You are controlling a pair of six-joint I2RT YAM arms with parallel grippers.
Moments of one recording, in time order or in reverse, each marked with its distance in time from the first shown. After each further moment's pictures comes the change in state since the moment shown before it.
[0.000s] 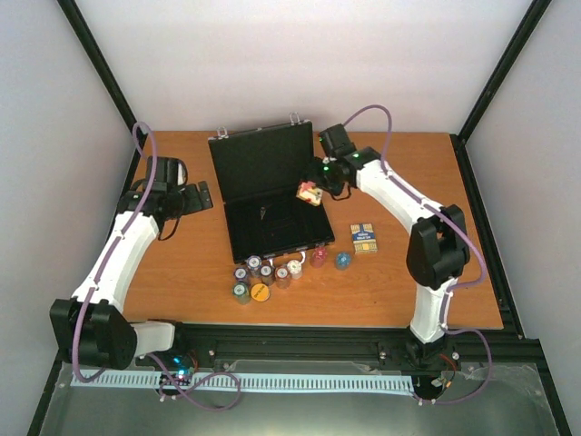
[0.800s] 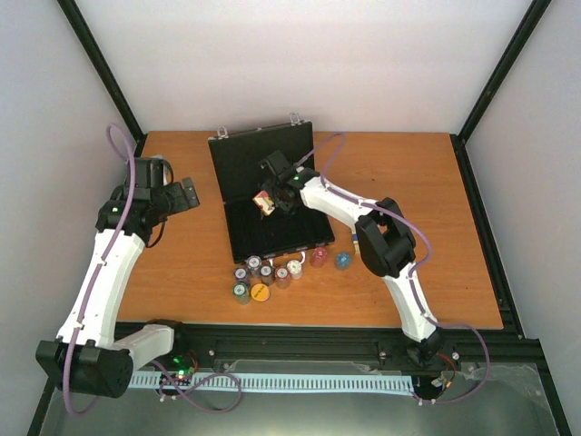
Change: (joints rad) left arm 0.000 -0.154 0.074 -0.118 -0.129 -0.004; right arm 0.261 0.334 0.202 0.185 0.252 0.676
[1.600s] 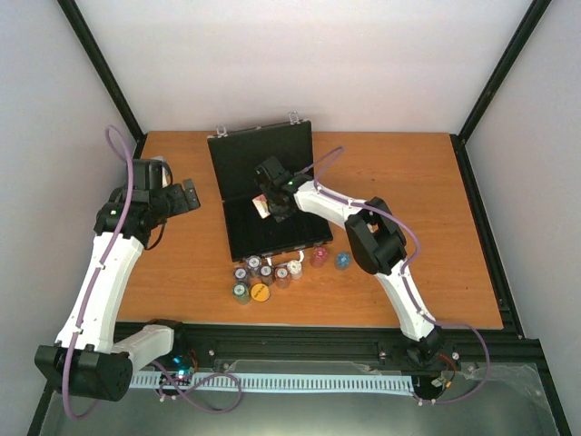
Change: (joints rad) left arm 0.000 -0.024 -0.004 -0.013 0.036 0.001; right arm 0.013 0.097 0.018 0.068 0.006 0.285
